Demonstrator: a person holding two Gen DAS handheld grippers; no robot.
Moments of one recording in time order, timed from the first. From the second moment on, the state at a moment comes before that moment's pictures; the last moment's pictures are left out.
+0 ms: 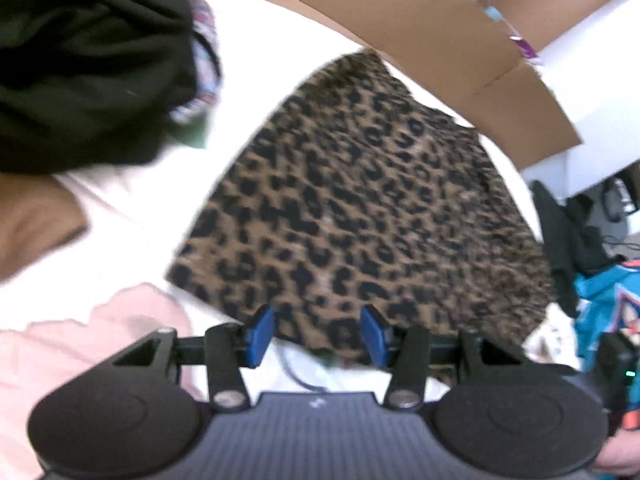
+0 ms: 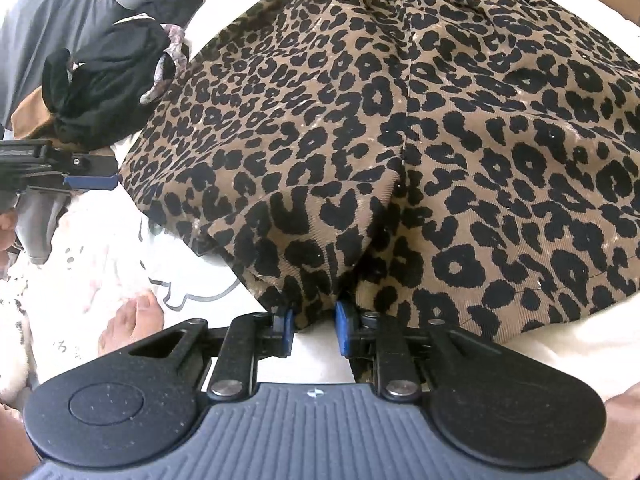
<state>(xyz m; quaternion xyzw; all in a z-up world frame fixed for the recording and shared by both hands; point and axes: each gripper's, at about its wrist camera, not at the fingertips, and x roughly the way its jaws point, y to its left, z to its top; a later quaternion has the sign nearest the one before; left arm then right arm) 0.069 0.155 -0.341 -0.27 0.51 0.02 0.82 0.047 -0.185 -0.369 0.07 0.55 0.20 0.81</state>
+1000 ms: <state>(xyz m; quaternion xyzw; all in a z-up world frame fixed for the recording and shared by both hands) 0.085 0.213 -0.337 -0.24 0.46 0.07 0.85 0.044 -0.186 -0.352 0.01 0.58 0.22 0.79</state>
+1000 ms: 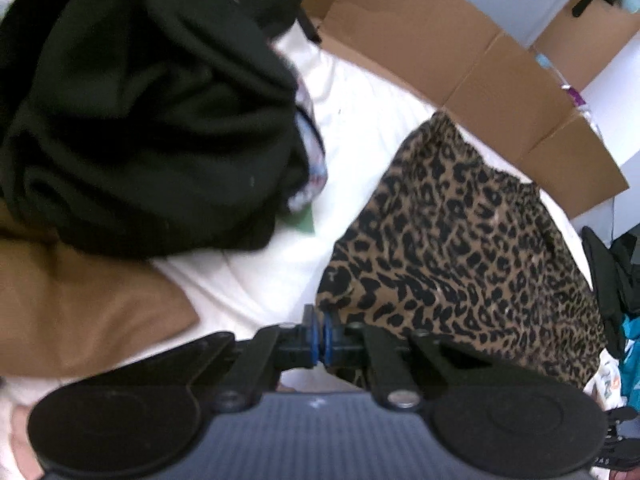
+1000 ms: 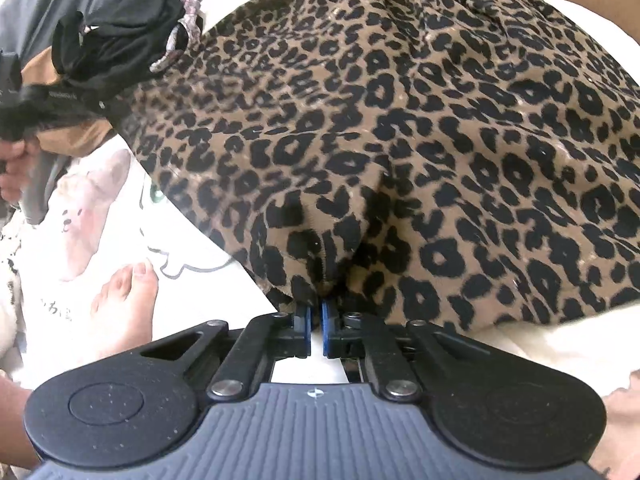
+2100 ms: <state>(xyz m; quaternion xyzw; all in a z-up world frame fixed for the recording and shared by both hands) 0.118 0.236 -0.319 -0.25 0.47 0.06 0.85 0.058 -0.206 -0.344 -0.05 0.59 0.28 0.75</state>
